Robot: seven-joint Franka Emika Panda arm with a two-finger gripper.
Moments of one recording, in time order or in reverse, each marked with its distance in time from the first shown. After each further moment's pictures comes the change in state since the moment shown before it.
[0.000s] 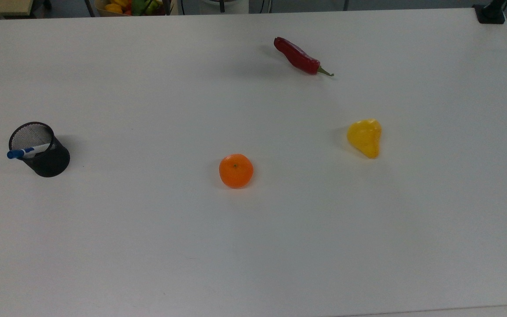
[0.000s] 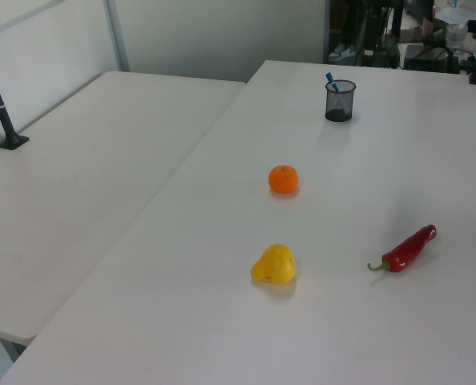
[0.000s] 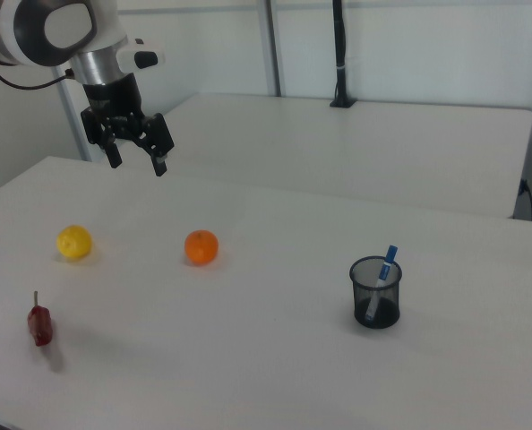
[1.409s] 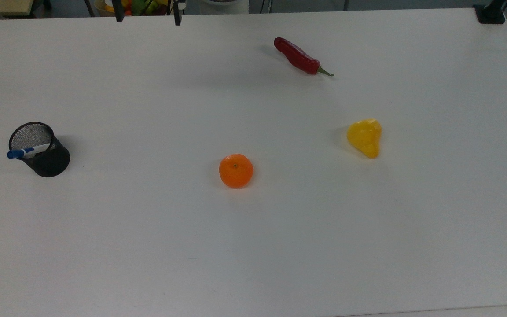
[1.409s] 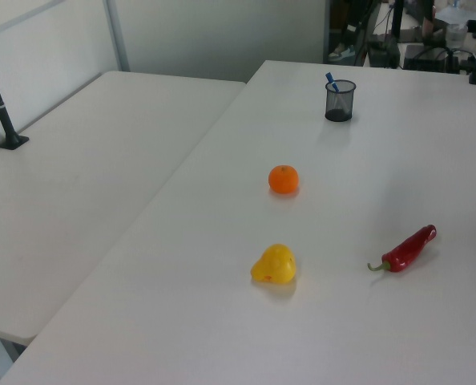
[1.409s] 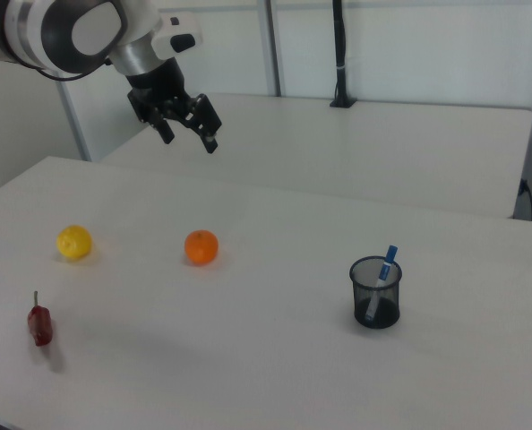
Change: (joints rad) arm -0.022 0.010 -0.090 0.001 0.000 0.239 0.000
